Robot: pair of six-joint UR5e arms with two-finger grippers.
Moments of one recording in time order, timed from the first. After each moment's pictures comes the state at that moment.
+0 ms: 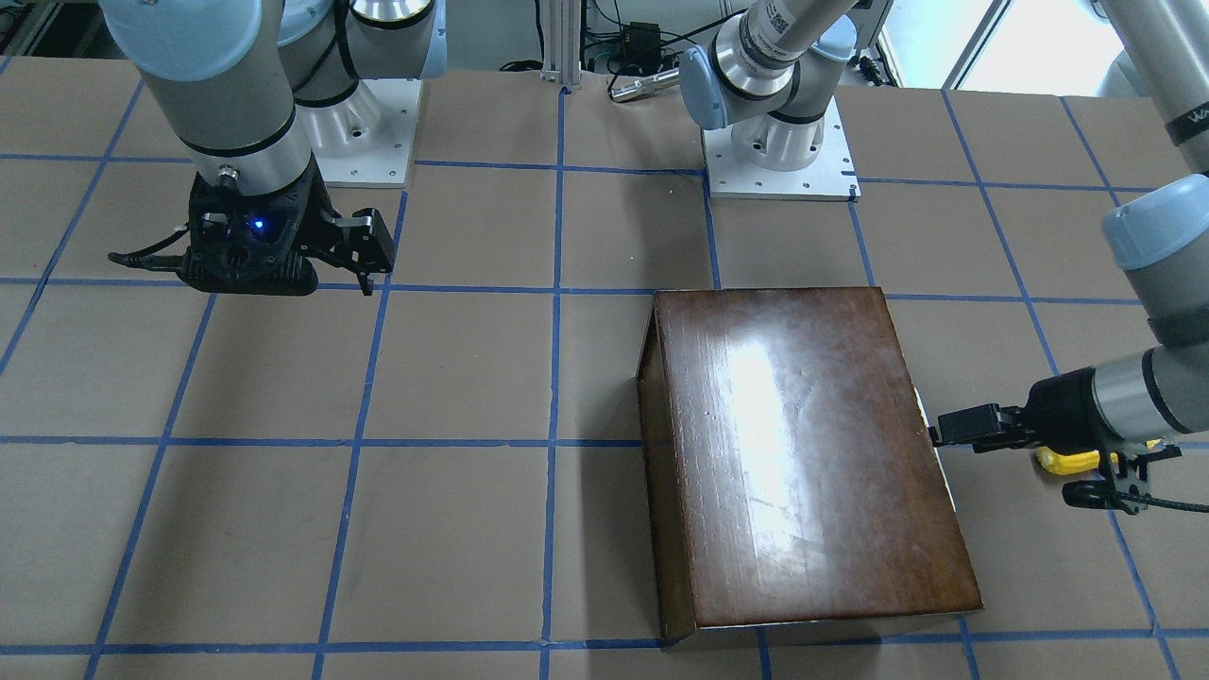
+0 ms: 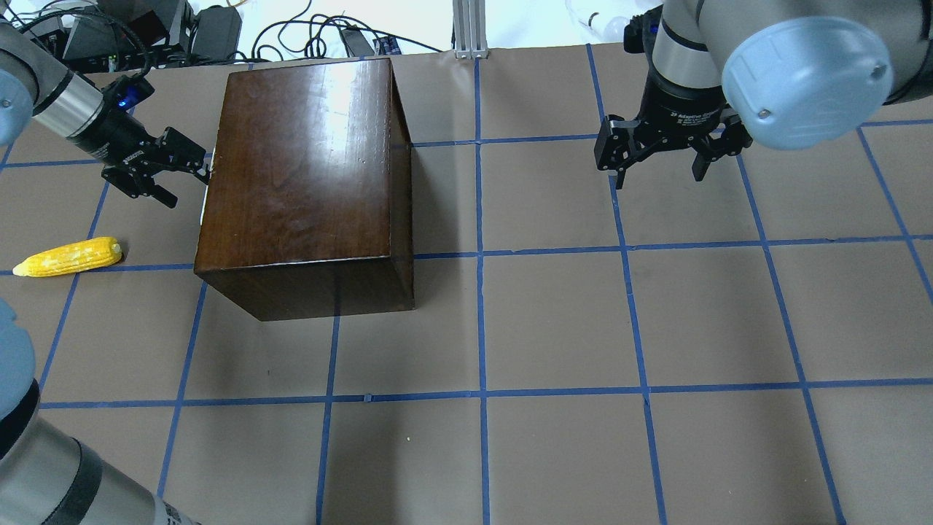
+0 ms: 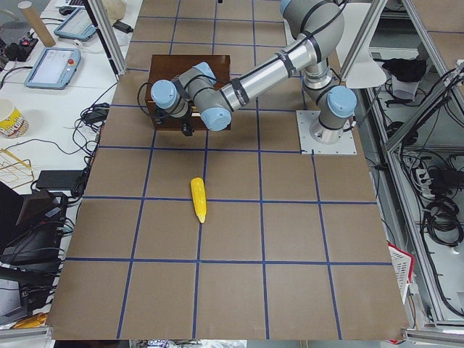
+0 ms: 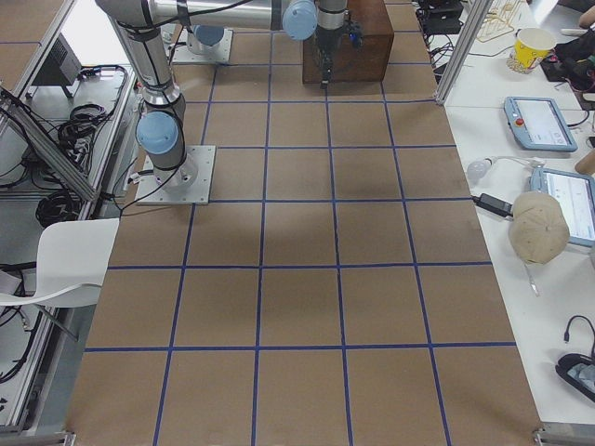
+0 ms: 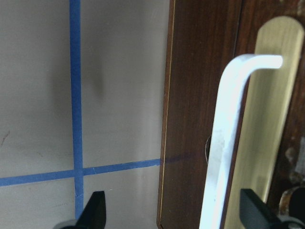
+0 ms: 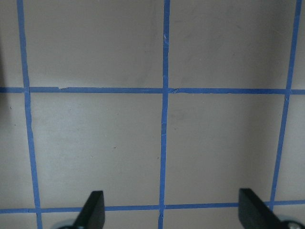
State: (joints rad) left arm -1.12 -2.03 -1.47 -1.52 1.27 0.43; right arm 1.65 -1.48 1.58 -1.62 -1.64 0.06
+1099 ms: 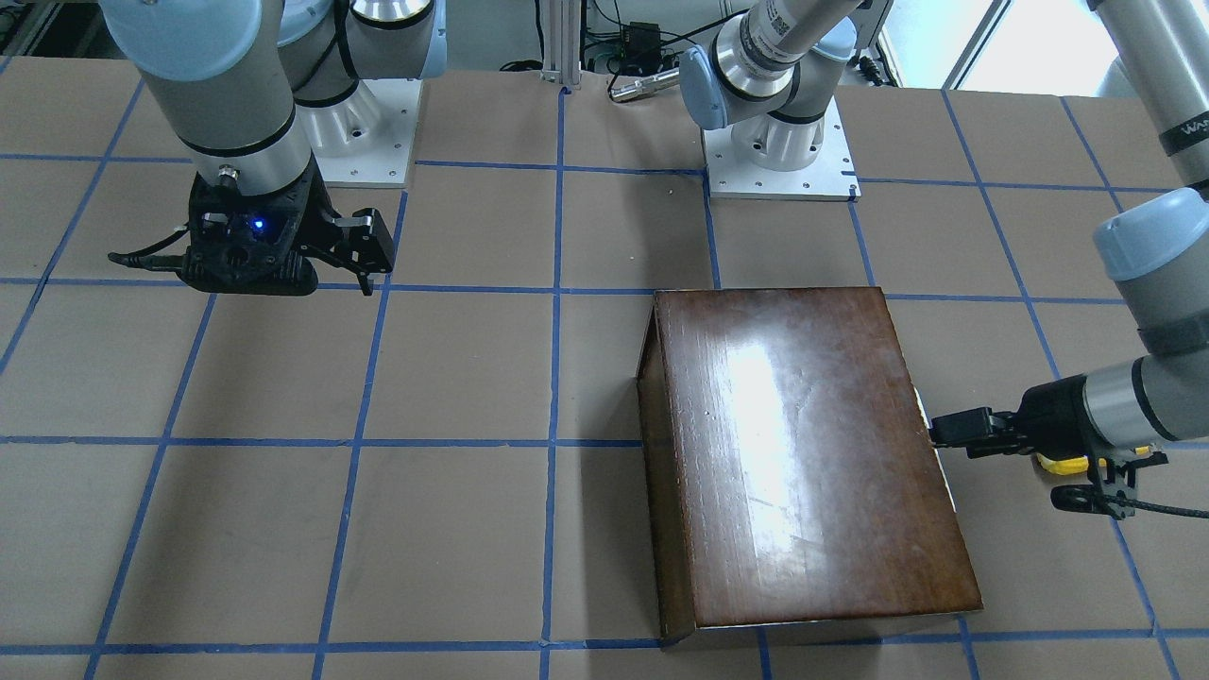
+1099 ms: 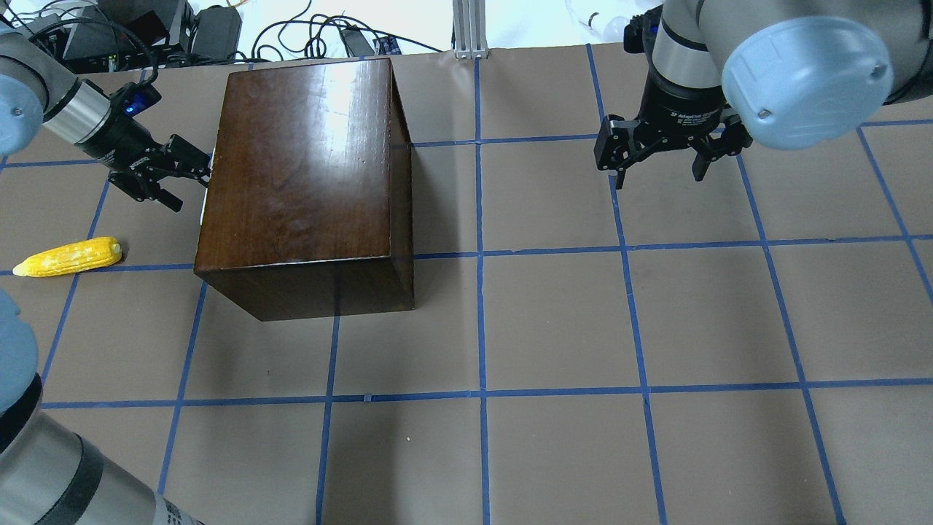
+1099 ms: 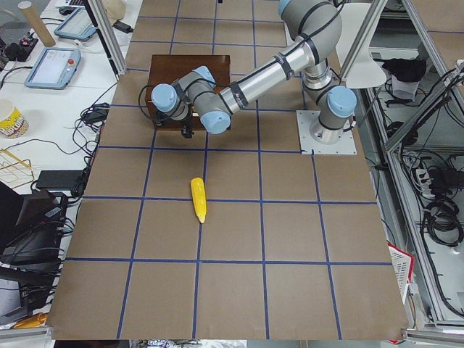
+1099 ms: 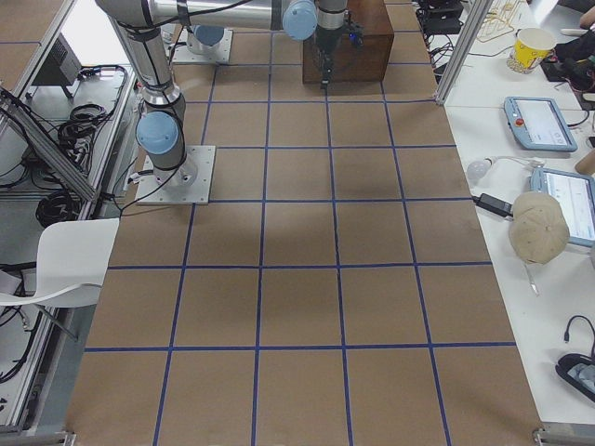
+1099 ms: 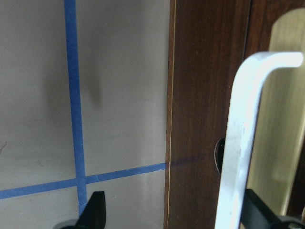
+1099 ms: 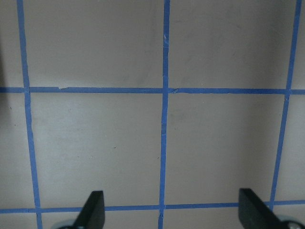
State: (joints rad) left arm -1.12 -2.04 -1.48 -1.51 1.27 0.47; right arm 1.65 -1.48 1.58 -1.62 -1.64 0.06
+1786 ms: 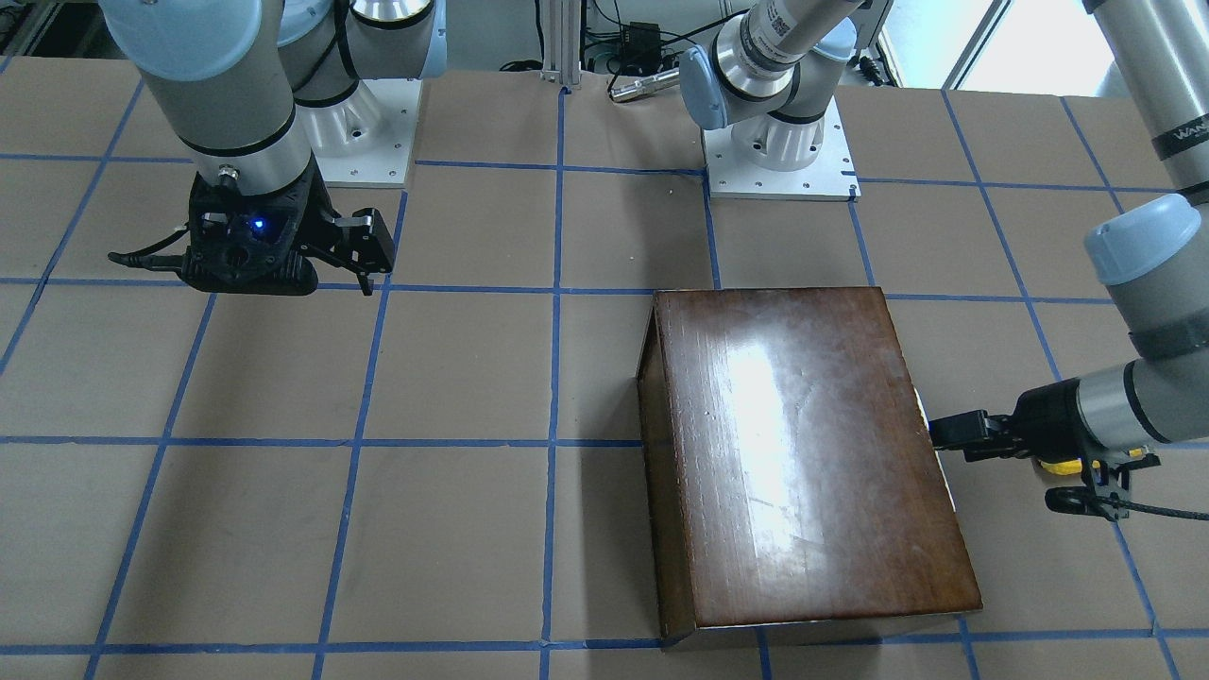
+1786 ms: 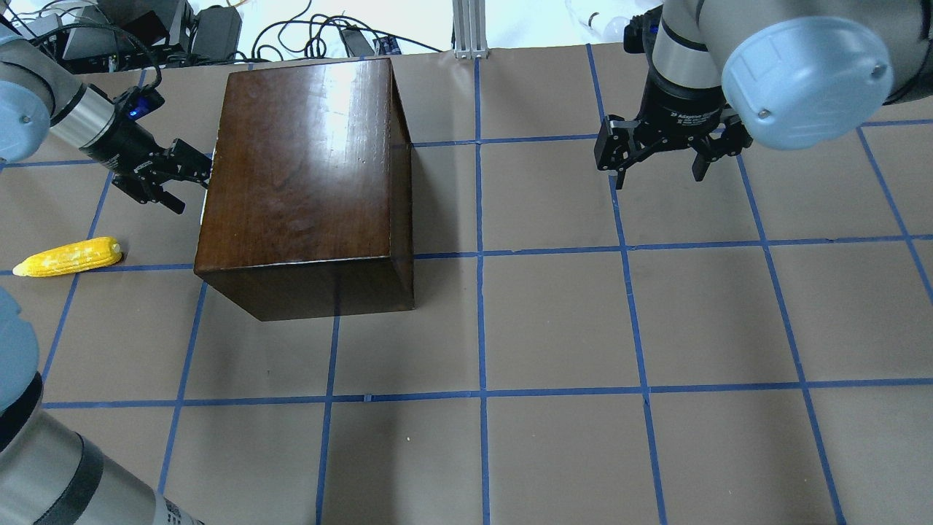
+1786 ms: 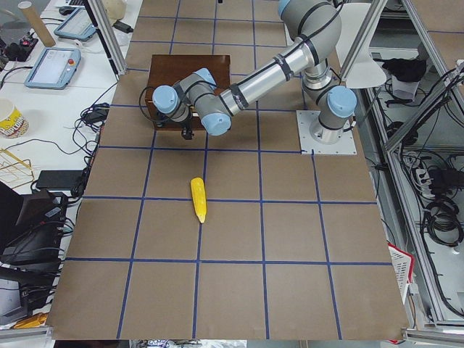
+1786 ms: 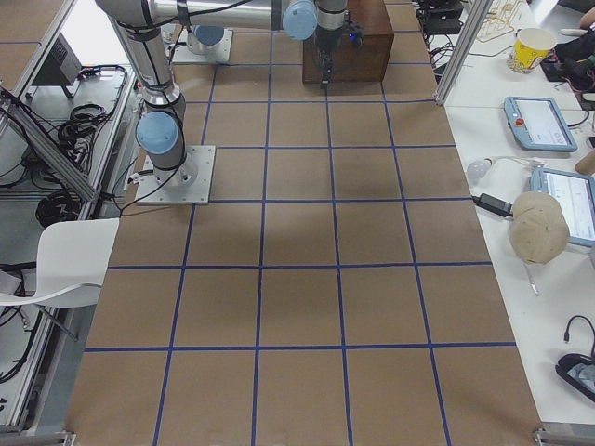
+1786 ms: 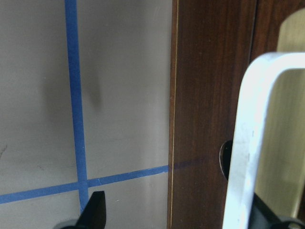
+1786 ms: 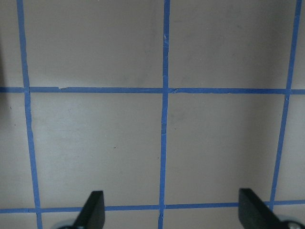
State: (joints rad) left arm -1.12 -2.04 -1.50 -1.47 1.27 0.48; right arm 1.65 -1.48 1.58 -1.62 -1.64 0.06
